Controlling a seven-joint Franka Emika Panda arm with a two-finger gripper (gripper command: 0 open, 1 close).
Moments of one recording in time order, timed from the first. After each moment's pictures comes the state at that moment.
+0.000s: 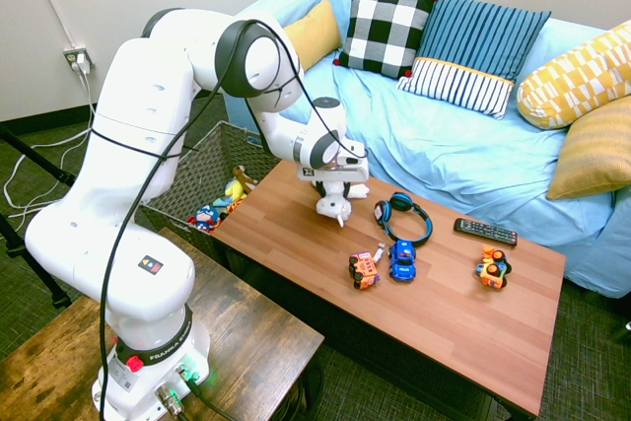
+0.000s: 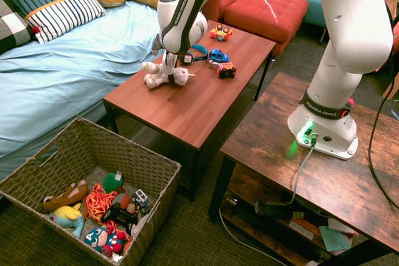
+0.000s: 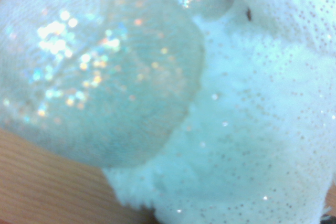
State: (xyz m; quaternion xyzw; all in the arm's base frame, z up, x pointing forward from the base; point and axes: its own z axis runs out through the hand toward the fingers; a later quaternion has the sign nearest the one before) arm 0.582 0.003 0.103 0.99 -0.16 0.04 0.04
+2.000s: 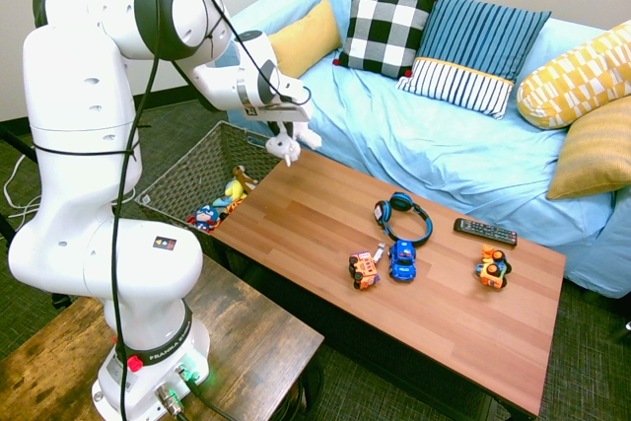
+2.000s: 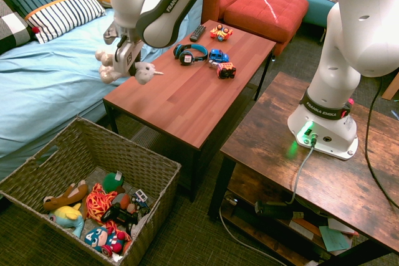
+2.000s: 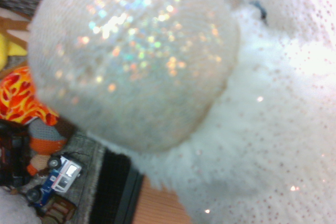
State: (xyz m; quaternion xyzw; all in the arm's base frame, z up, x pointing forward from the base) arm 0.557 0.240 0.233 0.97 -0.21 0.12 0.03
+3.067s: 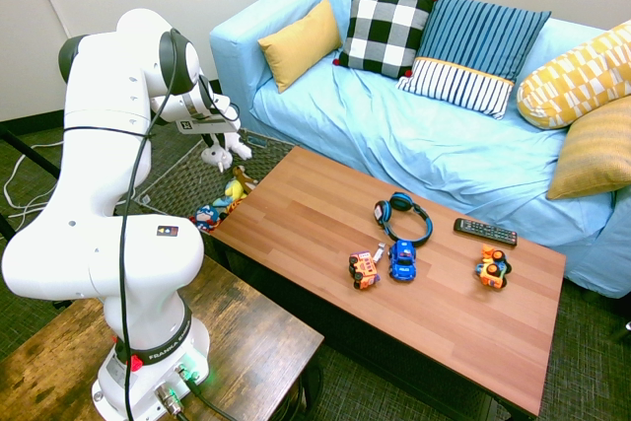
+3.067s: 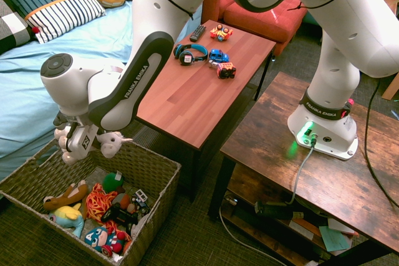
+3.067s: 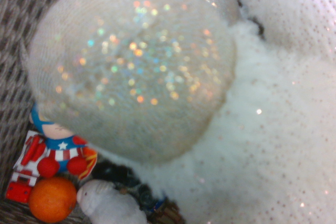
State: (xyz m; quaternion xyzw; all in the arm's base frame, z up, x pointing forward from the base) arm 0.533 0.446 0.116 0.98 -0.16 0.06 0.05
